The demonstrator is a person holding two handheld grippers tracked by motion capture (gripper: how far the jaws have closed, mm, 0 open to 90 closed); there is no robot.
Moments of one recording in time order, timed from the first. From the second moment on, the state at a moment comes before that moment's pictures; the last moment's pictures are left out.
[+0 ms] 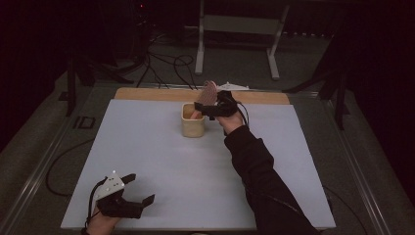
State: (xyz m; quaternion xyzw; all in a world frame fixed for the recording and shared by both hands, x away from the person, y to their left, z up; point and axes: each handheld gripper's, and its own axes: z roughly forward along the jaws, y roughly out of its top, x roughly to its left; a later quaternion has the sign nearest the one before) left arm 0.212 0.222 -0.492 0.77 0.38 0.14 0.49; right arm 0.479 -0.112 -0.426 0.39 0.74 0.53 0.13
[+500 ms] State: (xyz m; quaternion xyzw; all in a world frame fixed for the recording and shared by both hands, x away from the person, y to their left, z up) left arm 0.214 0.219 -0.491 0.78 0.37 0.14 0.49; right arm 0.473 -0.125 -0.421 0.39 0.75 0.52 0.14
